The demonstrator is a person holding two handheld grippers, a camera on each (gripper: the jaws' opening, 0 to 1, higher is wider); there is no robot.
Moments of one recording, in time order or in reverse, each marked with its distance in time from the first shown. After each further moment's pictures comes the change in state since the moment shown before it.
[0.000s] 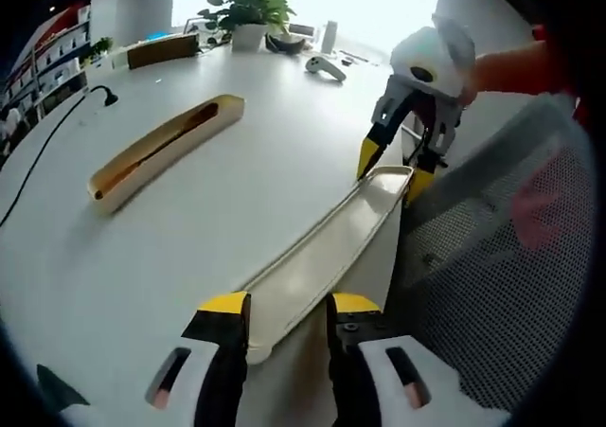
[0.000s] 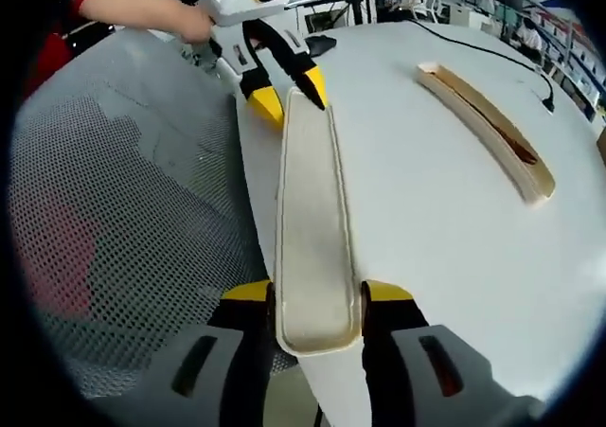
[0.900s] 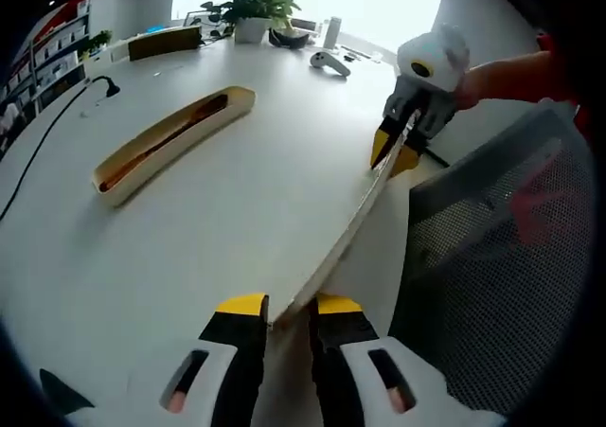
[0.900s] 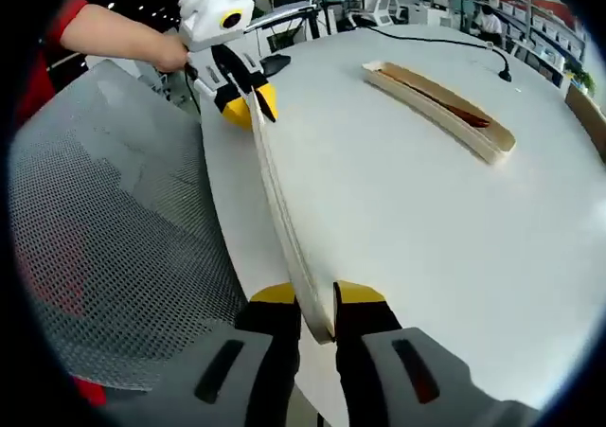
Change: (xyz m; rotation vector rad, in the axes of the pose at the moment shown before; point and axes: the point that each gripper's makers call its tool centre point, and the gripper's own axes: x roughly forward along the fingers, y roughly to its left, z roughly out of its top) left arm 0.000 0.013 -0.008 0.006 0.016 -0.006; right arm -0.014 -0.025 -0.011 0.322 -0.170 -0.048
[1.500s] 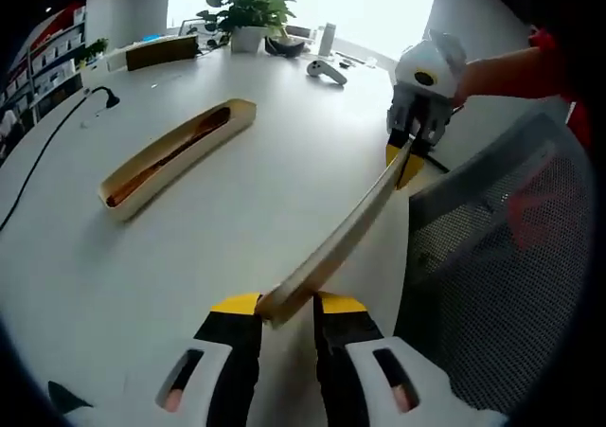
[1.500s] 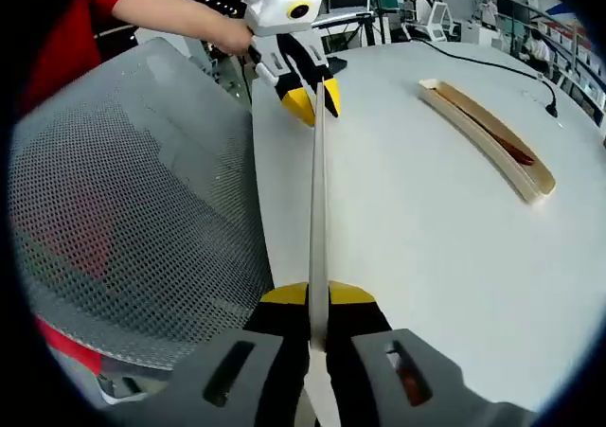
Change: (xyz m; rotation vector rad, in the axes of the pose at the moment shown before) left arm -0.011 0.013 0.012 -0.014 -0.051 -0.015; right arm -0.005 0.029 0.019 -0.242 -0.038 0.206
